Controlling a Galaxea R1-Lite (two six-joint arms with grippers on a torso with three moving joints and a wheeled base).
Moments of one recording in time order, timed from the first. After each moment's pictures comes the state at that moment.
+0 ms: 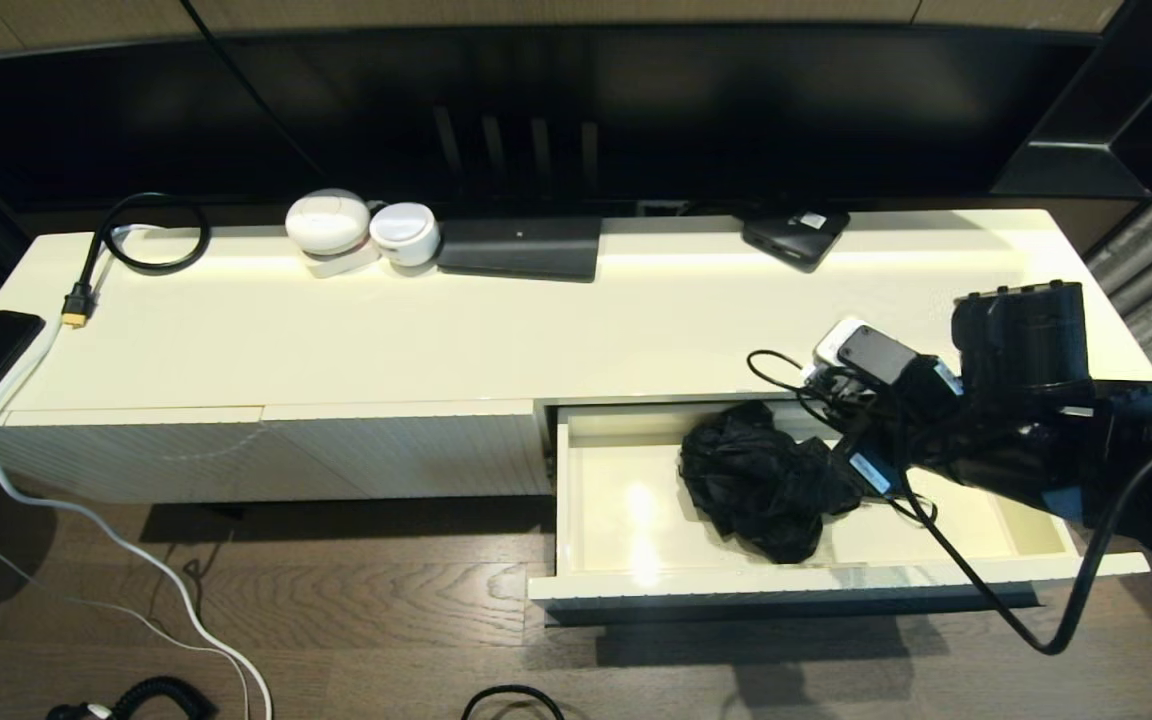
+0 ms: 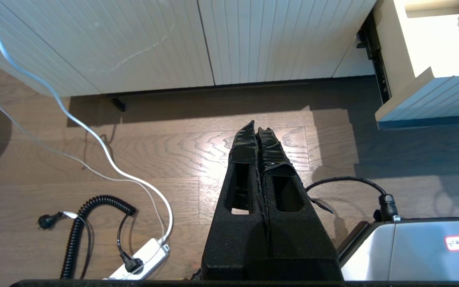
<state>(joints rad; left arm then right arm) 0.00 0.00 -0.03 0.08 -0.02 0.04 0.38 1.69 -0.93 -0.36 -0.21 -0.60</state>
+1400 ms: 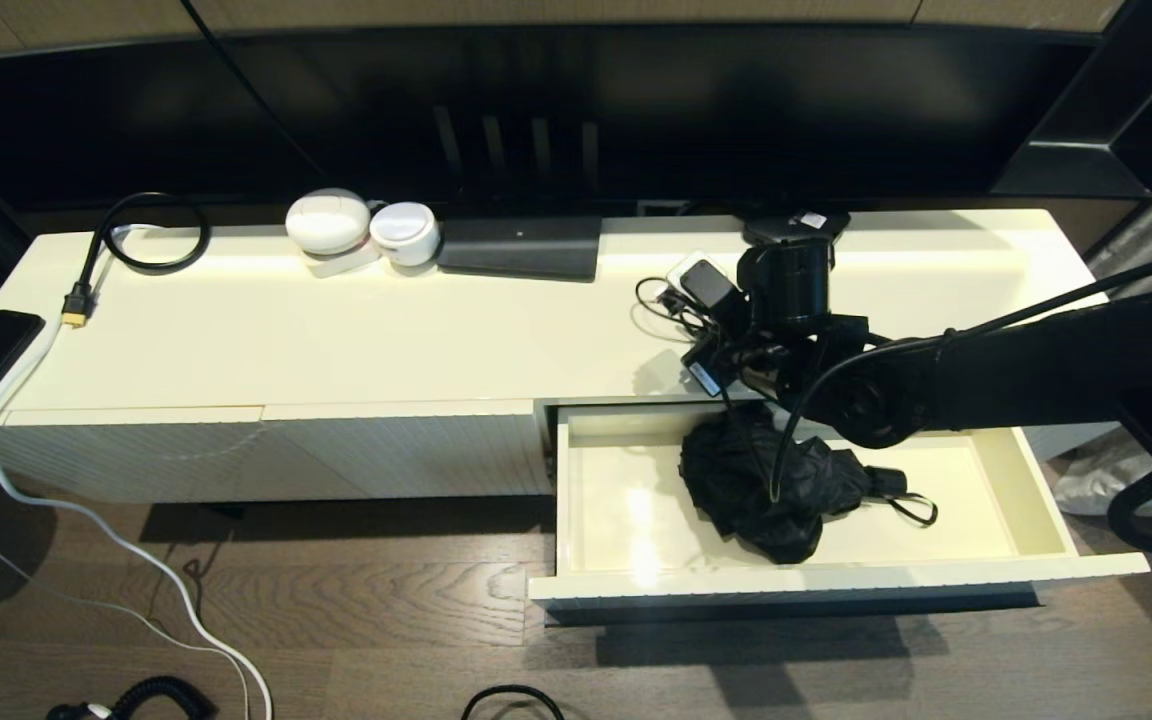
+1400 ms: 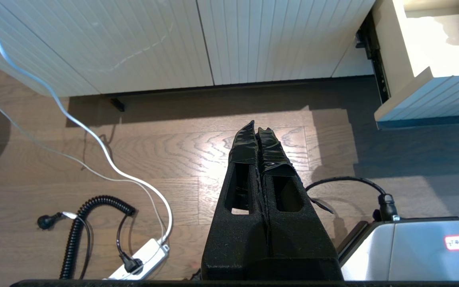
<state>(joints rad) 0.00 0.00 -0.03 0.08 -0.02 0.04 0.50 2.16 -1.57 -0.36 -0.35 -0.53</state>
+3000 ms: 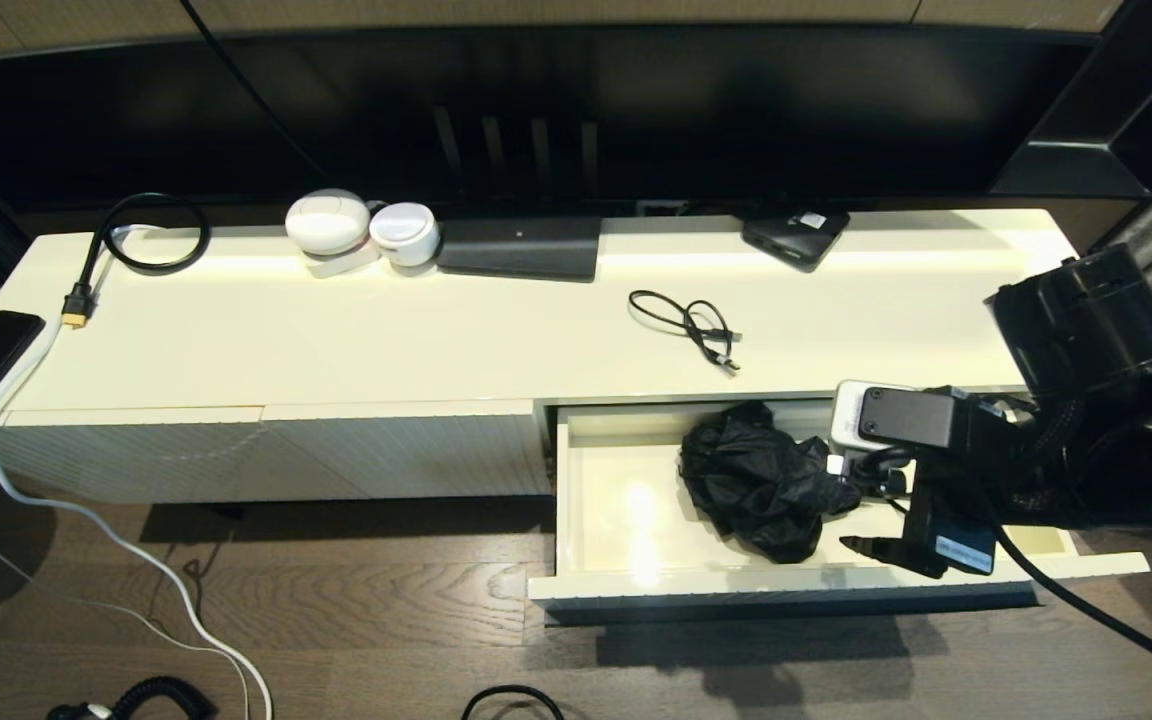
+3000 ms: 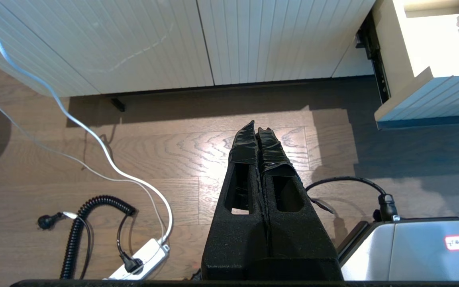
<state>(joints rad) 0.00 0.00 -0.03 0.08 -0.02 0.04 0.47 1.53 -1.06 0.27 -0.11 -0.85</state>
